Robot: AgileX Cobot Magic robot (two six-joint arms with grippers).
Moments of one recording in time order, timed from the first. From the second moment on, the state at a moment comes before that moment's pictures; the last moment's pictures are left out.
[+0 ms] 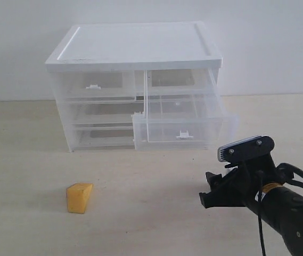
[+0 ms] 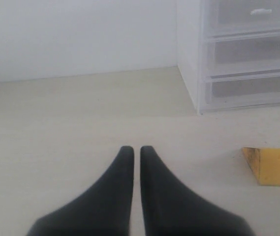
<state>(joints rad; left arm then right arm) -0.01 0.00 0.00 0.05 0.29 0.04 0.55 1.91 -0.47 0.31 -0.88 -0.18</state>
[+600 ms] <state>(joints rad) -0.01 0.00 0.00 0.05 0.29 0.04 0.55 1.85 -0.43 0.30 -0.82 -0.20</state>
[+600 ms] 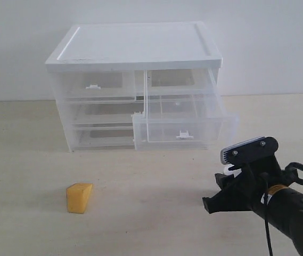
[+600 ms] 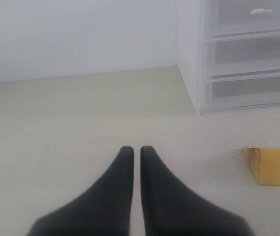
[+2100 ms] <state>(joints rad) -0.01 0.00 0.00 0.05 0.29 0.04 0.59 1.32 -0.86 0.17 -0.15 0.24</state>
